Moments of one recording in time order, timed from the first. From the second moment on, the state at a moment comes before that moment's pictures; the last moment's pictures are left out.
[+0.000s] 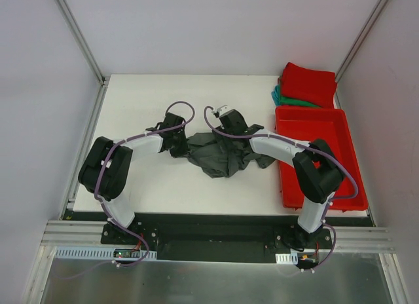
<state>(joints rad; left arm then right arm) -0.42 1.72 0.96 -0.28 0.13 -0.68 0.72 1.81 1.22 -0.32 0.25 0.07</state>
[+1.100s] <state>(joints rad) -0.42 1.01 0.90 -0.52 -0.22 -0.71 0.72 1.24 1.18 -0.37 0.46 0.06</state>
